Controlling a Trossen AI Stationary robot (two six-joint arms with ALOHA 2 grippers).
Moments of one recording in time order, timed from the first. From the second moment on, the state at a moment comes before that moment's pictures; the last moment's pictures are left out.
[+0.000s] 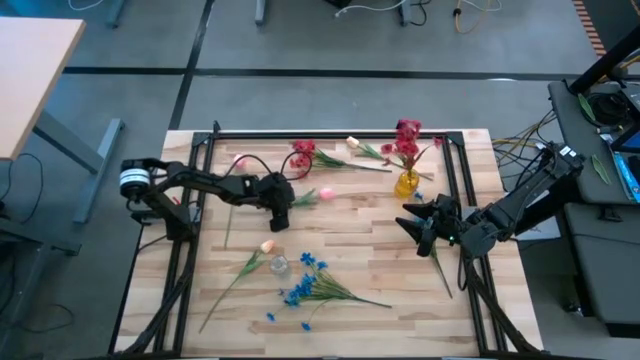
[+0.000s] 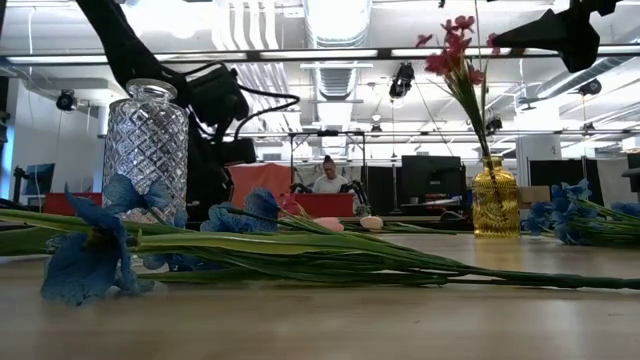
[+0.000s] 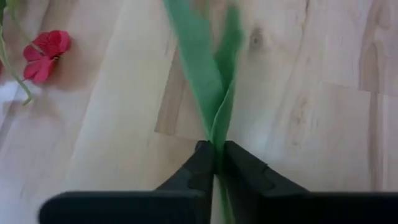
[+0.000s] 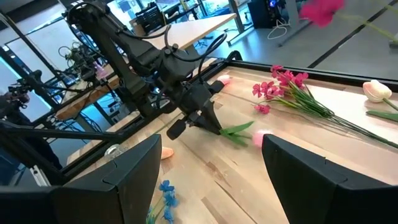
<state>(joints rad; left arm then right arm) 0.28 1.60 0.63 -0.01 -0.03 0.08 0.66 0.83 0.57 -0.14 1.04 0.81</state>
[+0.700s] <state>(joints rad) 0.24 0.94 0.62 0.08 0.05 -0.04 0.66 0.86 0.57 -0.15 0.99 0.81</state>
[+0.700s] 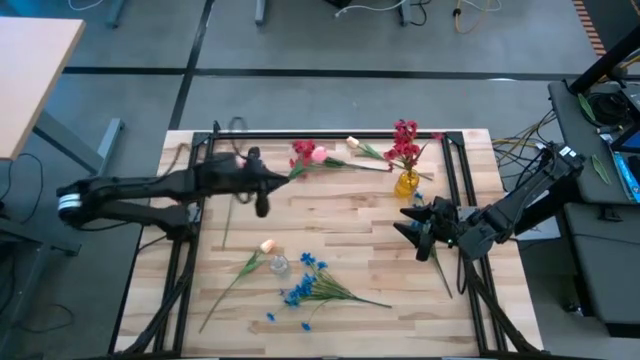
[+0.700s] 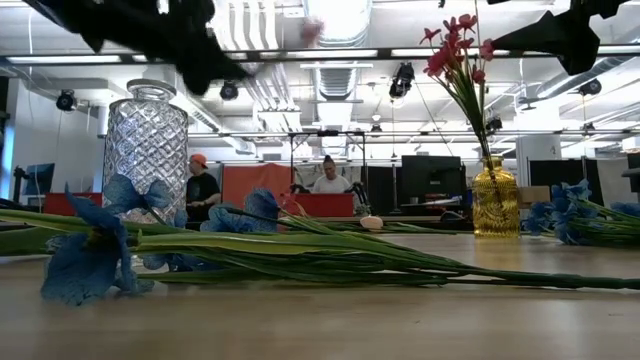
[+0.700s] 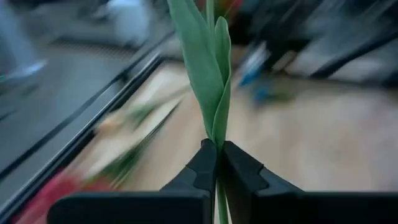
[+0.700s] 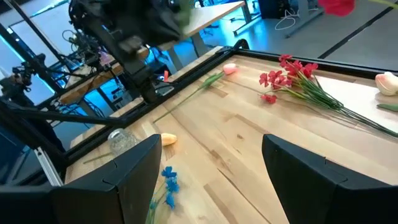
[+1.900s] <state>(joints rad) -0.42 1.34 0.35 1.57 -0.26 -0.14 0.66 0.91 0.57 -0.14 0.98 0.81</state>
